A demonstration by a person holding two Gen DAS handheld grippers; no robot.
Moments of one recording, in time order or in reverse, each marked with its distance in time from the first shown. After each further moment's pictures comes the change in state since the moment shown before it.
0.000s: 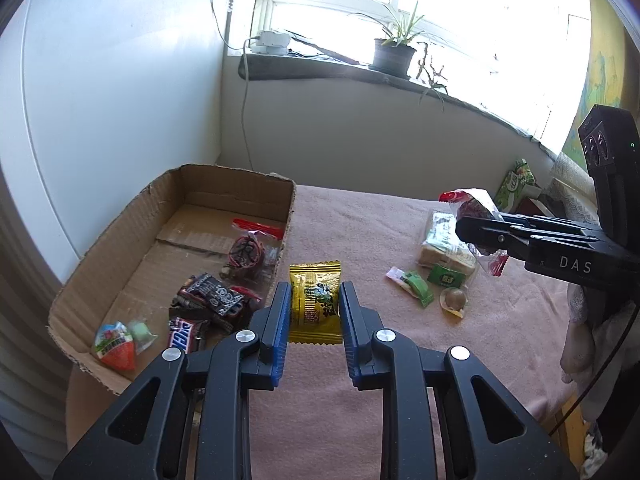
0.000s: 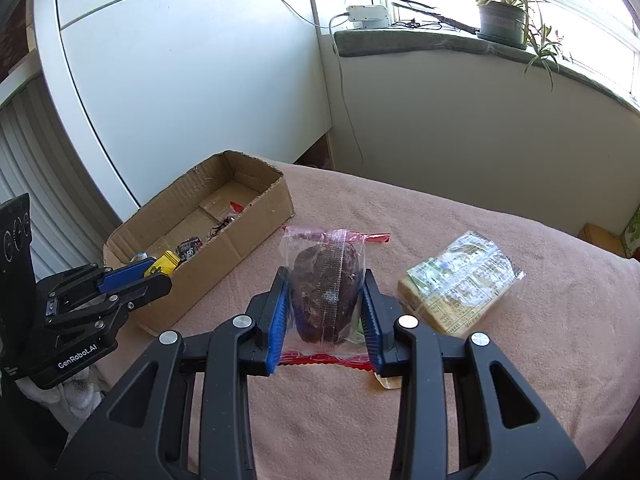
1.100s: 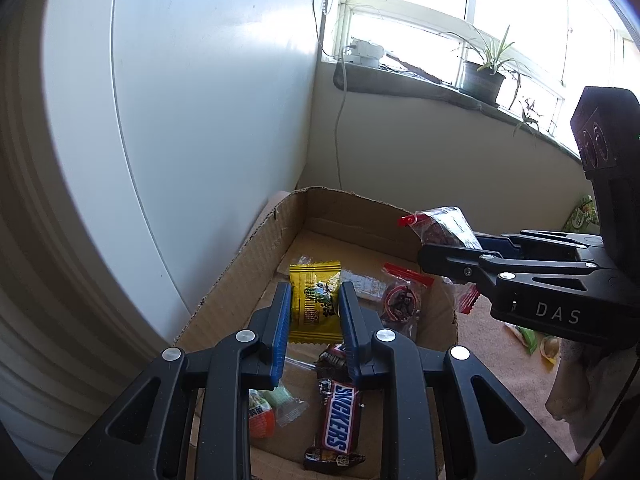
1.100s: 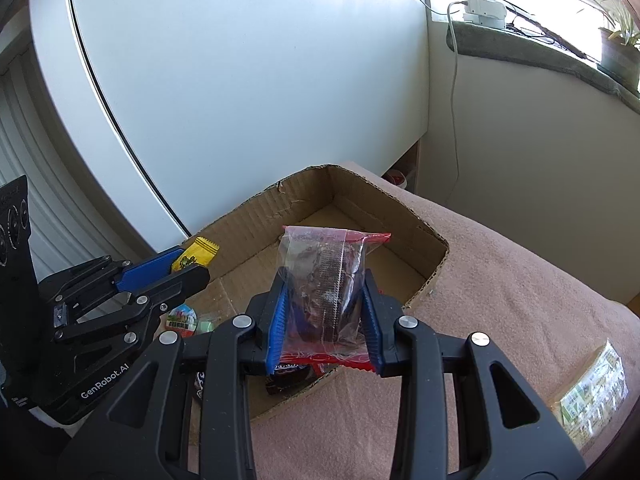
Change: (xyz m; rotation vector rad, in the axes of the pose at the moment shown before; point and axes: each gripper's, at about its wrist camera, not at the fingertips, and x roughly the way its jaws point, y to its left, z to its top) left arm 0.019 0.097 0.028 -0.099 -0.031 0.200; right arm 0.119 0.113 0.069 -0.151 0.074 0.172
